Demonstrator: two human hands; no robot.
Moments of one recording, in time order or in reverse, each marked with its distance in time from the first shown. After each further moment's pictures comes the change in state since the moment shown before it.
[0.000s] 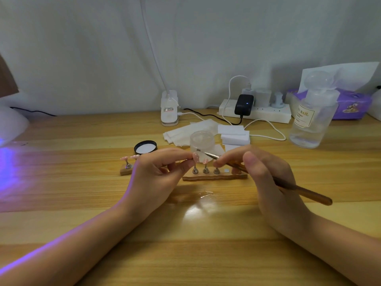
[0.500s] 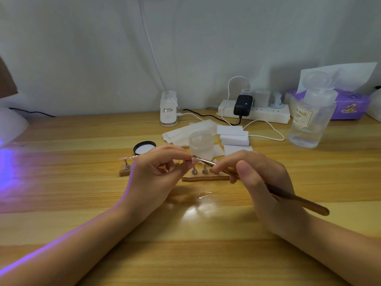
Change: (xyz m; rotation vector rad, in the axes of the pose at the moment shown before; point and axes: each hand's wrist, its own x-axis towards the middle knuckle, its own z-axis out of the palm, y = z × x) left_hand 0.000 0.000 -0.001 0.005 -0.002 0.026; right_hand -0.001 -0.001 0.002 -0.124 -0.013 -0.101
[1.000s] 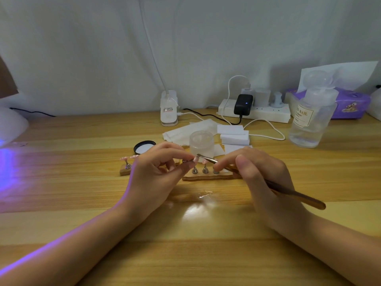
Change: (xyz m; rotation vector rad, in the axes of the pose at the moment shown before) left_hand 0.001 0.003 0.001 0.034 0.000 -0.021; right_hand 0.002 0.002 -0.001 -0.055 0.018 0.041
